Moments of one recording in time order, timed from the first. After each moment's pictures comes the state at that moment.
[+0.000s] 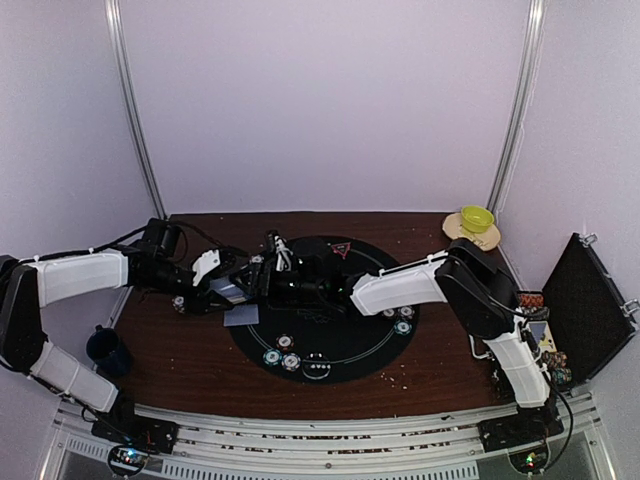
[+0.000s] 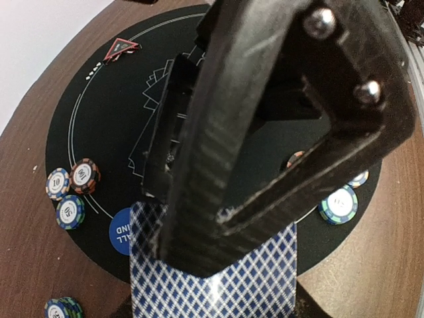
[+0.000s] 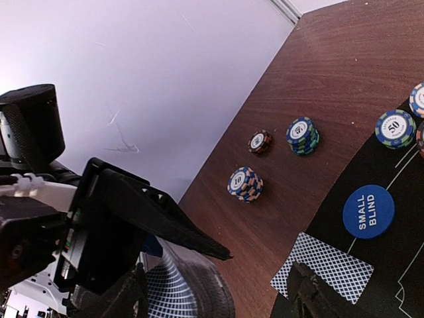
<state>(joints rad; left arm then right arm) -0.29 1.40 0.82 -0.37 0.64 0.79 0.98 2.32 1.62 0.55 -0.29 0.84</state>
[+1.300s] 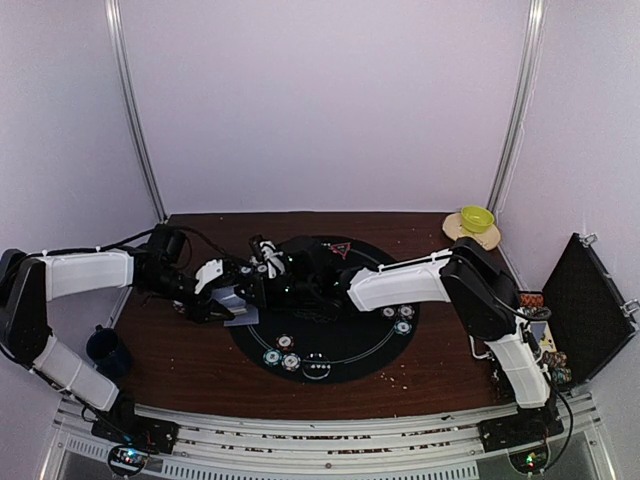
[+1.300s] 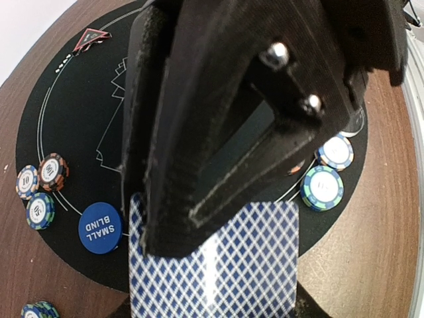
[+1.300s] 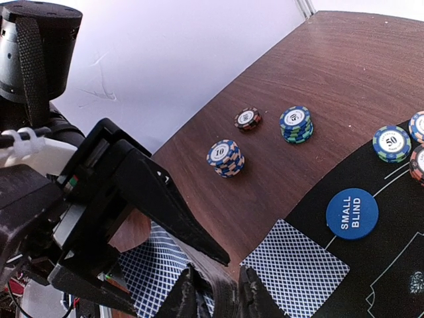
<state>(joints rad) -0.30 1.45 0.82 -0.43 0.67 0.86 0.99 2.31 1.68 0.32 -0.28 0.52</state>
